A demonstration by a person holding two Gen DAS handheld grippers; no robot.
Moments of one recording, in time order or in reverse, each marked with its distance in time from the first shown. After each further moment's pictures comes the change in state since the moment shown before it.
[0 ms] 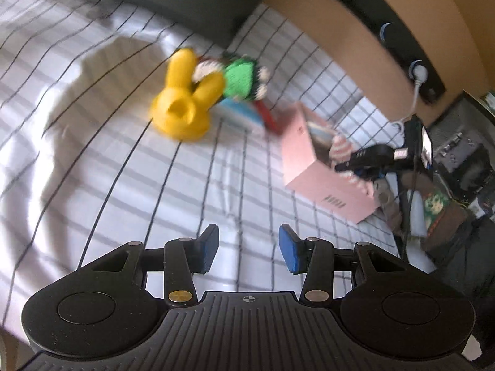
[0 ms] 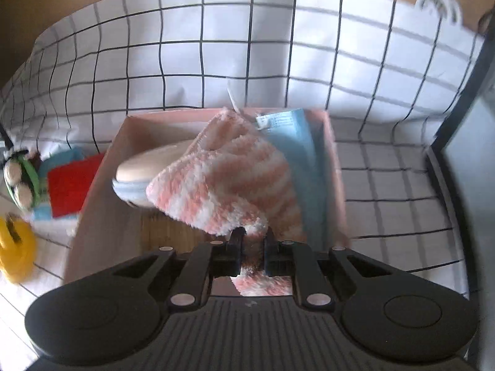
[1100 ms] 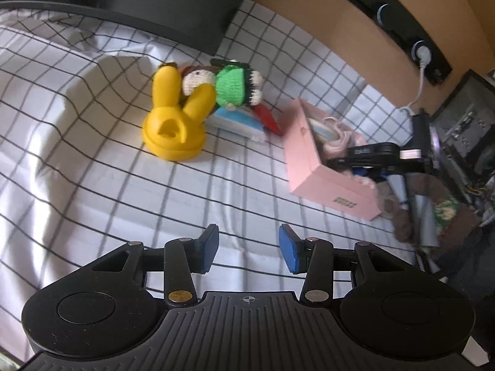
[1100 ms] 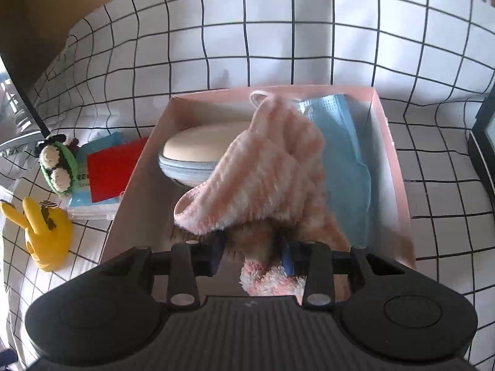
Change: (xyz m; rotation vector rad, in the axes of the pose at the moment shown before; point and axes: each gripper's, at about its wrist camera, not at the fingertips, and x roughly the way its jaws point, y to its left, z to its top) left arm 0.013 -0.018 0.029 0.119 0.028 0.072; right arm 0.004 0.011 -0.015 0.003 0.019 0.157
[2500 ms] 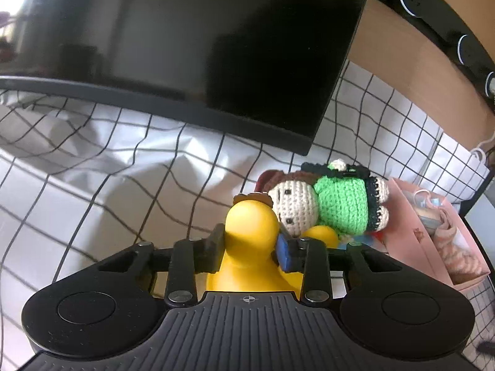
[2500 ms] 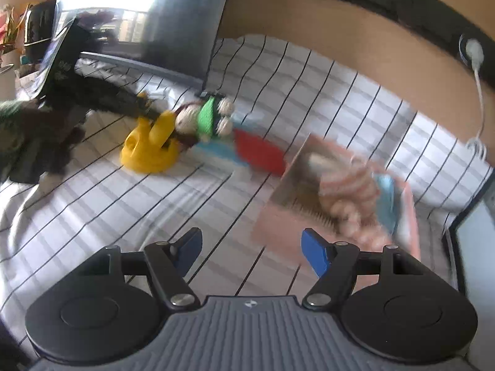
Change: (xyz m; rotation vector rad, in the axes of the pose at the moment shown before) left arm 0.104 0.086 0.133 0.134 -0.147 0.099; right arm -0.105 0.138 -0.131 -0.498 -0.267 -0.106
